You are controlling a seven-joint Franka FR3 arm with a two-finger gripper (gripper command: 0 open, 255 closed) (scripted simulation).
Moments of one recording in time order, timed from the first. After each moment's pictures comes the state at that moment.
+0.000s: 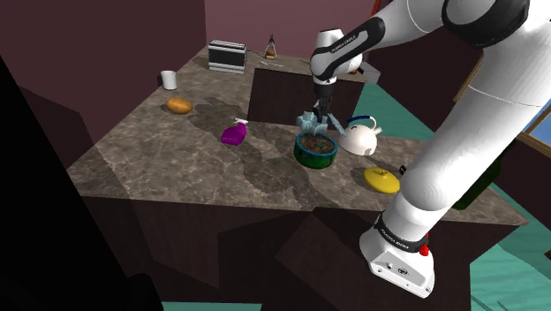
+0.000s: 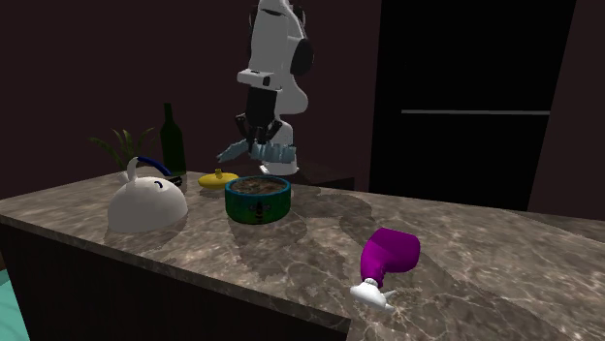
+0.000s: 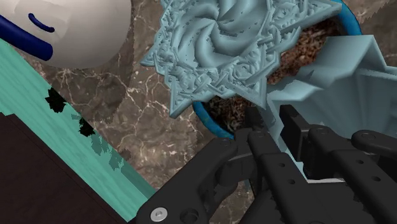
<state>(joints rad) -0.29 0.01 -0.22 -2.23 -0.22 2.19 -0.35</state>
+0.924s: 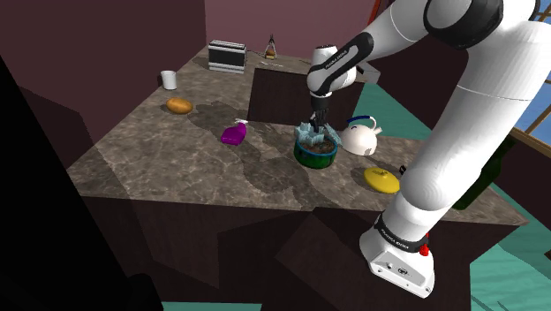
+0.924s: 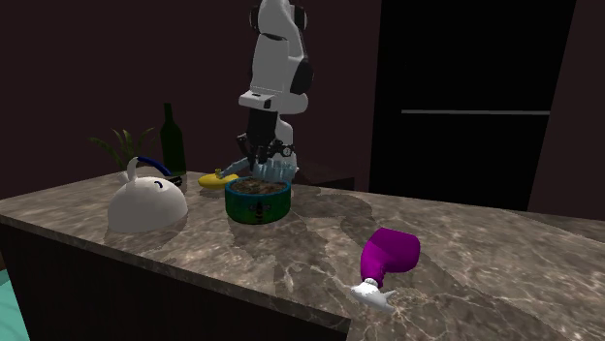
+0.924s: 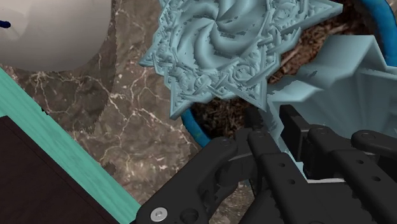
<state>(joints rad) -0.29 0.10 -0.23 -2.28 -0.22 2.32 -0.34</state>
